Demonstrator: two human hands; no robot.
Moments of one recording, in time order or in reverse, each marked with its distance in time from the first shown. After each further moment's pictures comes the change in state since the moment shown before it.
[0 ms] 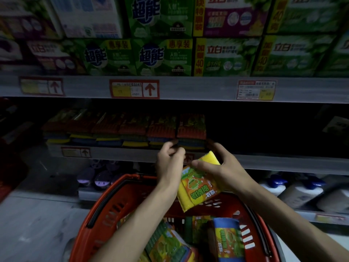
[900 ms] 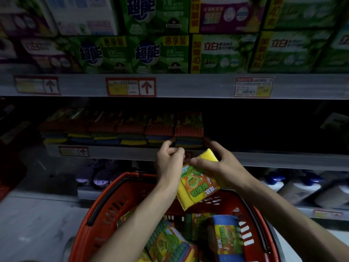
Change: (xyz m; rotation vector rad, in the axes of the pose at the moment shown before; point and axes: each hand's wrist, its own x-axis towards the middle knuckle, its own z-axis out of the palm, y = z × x) left_hand -0.004 0.004 0.003 -0.030 -0.001 -0.007; right_hand 0.005 0.007 -0.008 -0.009 -0.068 0.057
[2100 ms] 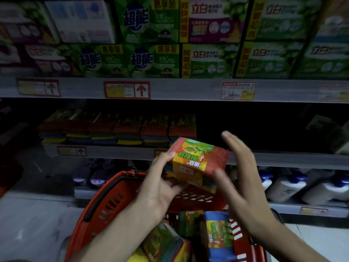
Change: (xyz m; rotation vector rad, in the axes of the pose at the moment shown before) left_hand -0.068 0.022 -0.035 -0.587 -0.246 -0.356; right_hand -0.088 -0.015 -0.009 -0.440 0.300 -0.526
